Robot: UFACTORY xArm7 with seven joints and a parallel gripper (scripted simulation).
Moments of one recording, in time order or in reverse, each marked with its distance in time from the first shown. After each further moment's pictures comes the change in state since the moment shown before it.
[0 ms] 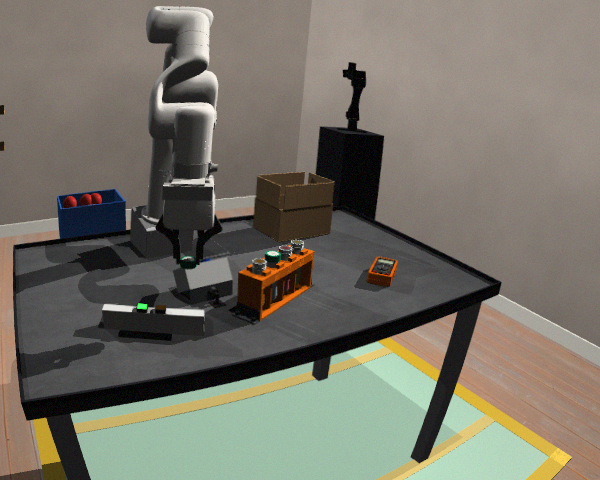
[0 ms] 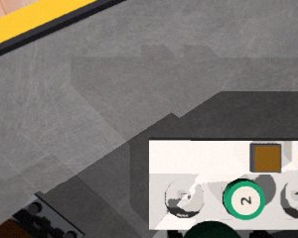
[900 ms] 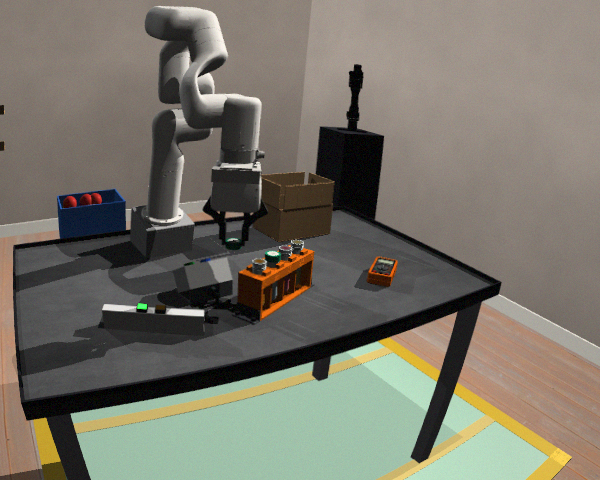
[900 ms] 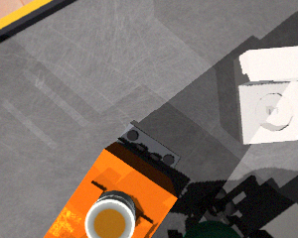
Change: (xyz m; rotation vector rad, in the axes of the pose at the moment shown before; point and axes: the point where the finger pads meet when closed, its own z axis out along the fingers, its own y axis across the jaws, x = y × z) arm -0.070 -0.093 -0.016 0.003 -0.005 0.086
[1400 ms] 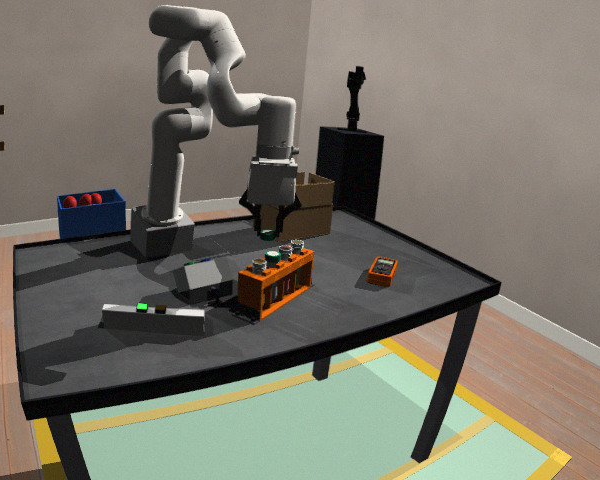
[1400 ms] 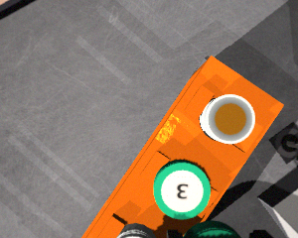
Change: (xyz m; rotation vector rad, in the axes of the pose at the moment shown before) arm -0.064 -0.072 0.000 0.001 0.000 -0.001
